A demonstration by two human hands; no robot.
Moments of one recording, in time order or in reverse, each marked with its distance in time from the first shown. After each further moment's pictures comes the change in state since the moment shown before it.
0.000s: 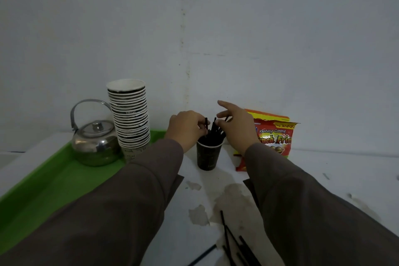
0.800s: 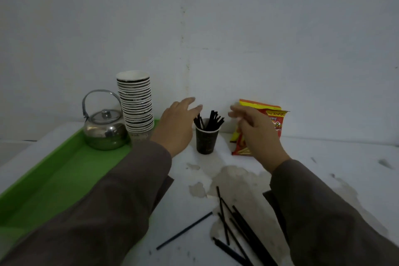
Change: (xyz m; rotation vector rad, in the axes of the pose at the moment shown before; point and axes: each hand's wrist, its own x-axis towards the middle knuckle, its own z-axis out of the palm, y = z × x) left_hand -0.067 0.008 -0.032 0.279 0.036 0.187; right_hand -0.081 -0.005 -0.046 0.129 0.040 -0.090
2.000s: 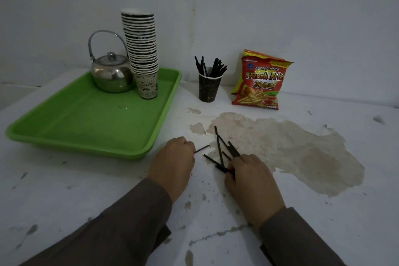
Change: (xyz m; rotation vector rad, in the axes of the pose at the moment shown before) left_hand -0.177 0.053 0.055 -0.113 -0.162 -0.195; right_hand -0.184 0.023 0.018 -0.737 -0.361 -0.033
